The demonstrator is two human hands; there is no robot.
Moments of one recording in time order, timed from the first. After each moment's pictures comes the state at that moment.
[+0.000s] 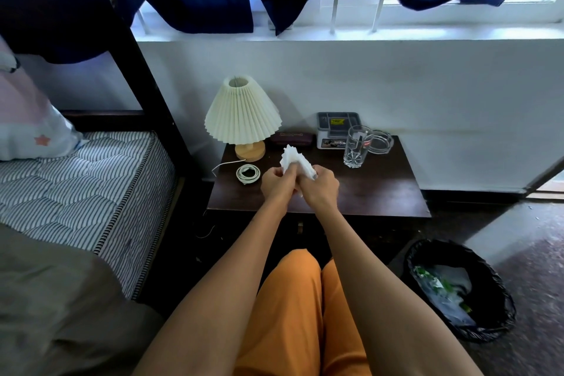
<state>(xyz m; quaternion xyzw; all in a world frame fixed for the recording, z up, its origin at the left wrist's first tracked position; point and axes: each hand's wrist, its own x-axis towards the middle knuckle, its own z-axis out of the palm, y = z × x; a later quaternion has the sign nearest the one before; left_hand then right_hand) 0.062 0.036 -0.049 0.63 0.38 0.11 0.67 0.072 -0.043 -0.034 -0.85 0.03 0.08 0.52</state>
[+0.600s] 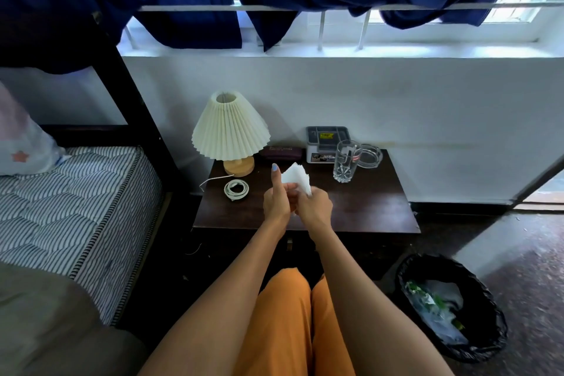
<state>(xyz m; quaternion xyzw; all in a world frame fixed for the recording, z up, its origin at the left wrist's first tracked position) 0.074 0.015 -0.047 0.59 0.32 0.07 0.74 0.090 -0.047 -0.051 -0.83 0.07 0.10 0.54</state>
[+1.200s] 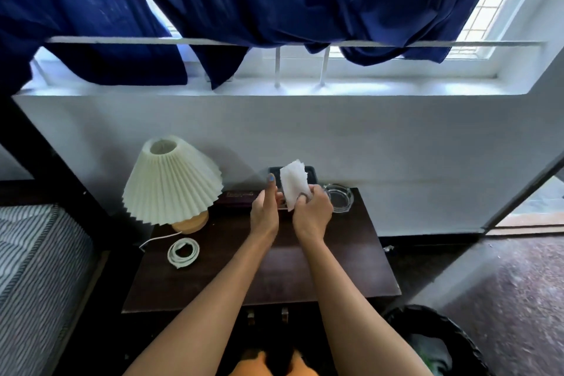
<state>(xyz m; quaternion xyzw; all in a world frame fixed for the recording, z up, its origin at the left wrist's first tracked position) 0.210 -0.008 -0.035 0.67 0.22 0.10 0.71 0.235 -0.076 -0.037 -0.84 0.11 -0.09 0.52</state>
